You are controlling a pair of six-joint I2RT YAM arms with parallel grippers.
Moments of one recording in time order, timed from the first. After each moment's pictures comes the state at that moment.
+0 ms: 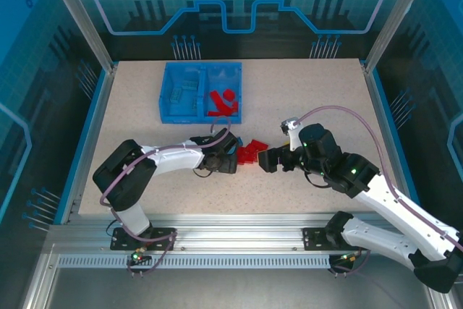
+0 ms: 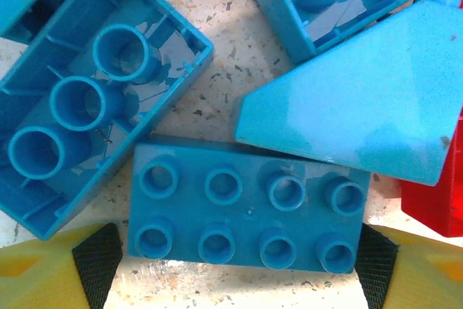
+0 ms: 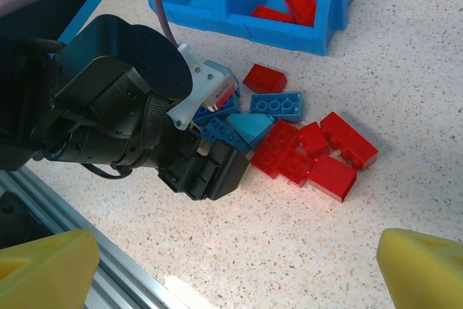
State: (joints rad) left arm -0.74 1.72 0.95 -0.47 -0.16 -0.63; right arm 0.75 0.86 0.92 -0.68 -0.02 0.43
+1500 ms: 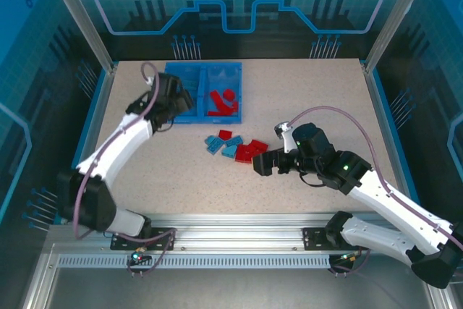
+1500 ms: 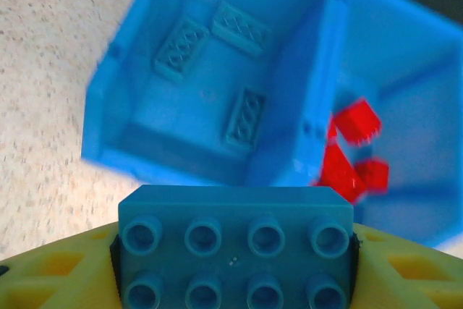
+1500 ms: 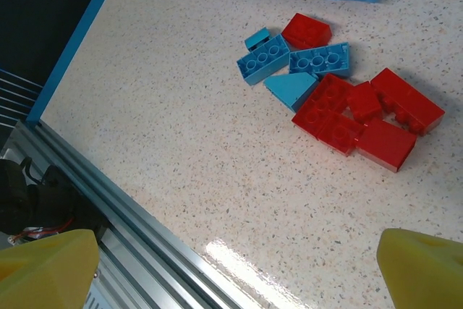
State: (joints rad) left arm -0.23 1.50 1.26 -0.57 -0.19 -0.66; right arm 0.75 0.91 0.90 -0.67 -0.15 0.51
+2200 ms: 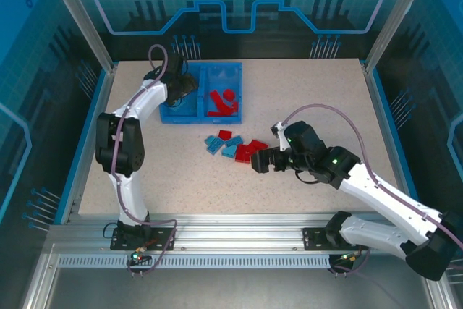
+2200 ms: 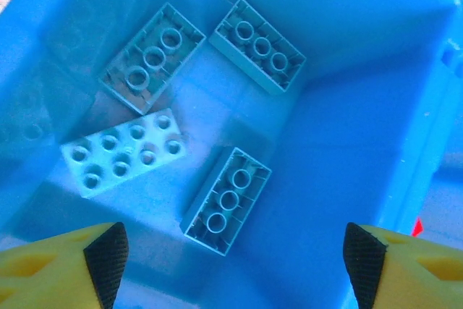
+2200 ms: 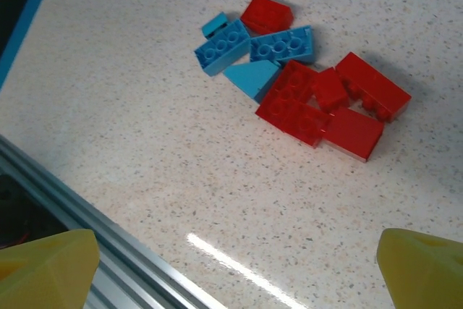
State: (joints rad) left arm -0.14 1.97 1.63 -0.61 -0.06 -0.78; right arm 0.74 1.02 0.90 -0.67 -0.08 0.51
